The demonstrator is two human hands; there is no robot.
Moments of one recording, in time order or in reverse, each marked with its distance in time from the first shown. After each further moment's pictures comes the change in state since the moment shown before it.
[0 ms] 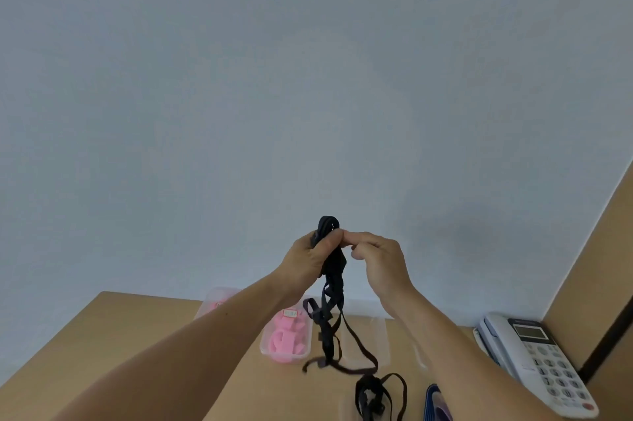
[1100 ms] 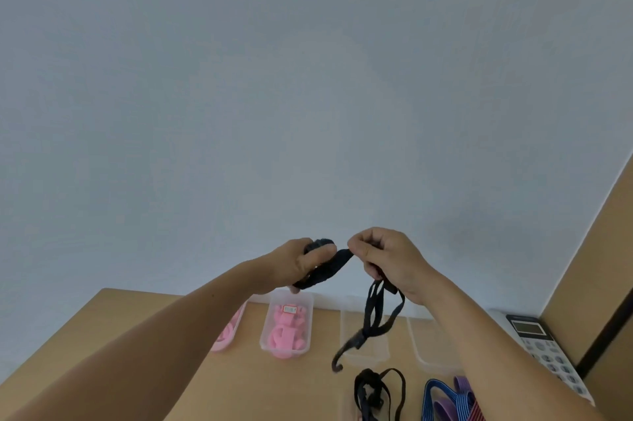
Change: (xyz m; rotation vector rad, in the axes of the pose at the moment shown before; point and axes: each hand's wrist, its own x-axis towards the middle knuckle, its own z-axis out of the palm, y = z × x) left_hand 0.004 0.001 -0.035 0.440 -0.288 -0.108; right_hand 0.007 0.000 -0.034 -0.098 -0.227 0.104
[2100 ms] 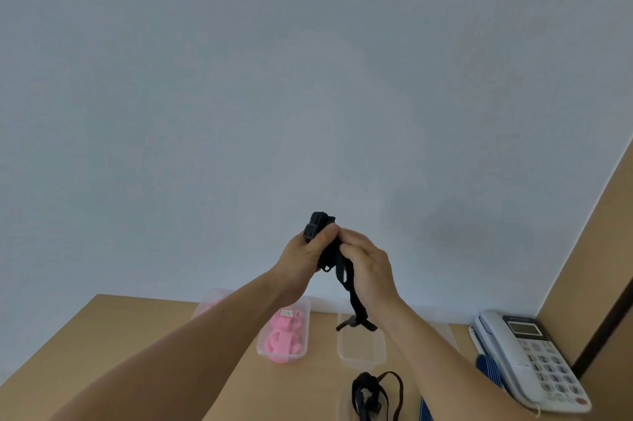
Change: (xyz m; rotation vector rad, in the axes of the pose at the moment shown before) left_hand 0.007 0.021 0.035 -0.587 0.294 0.099; right_hand -0.006 0.006 0.052 0.228 0.281 -0.094
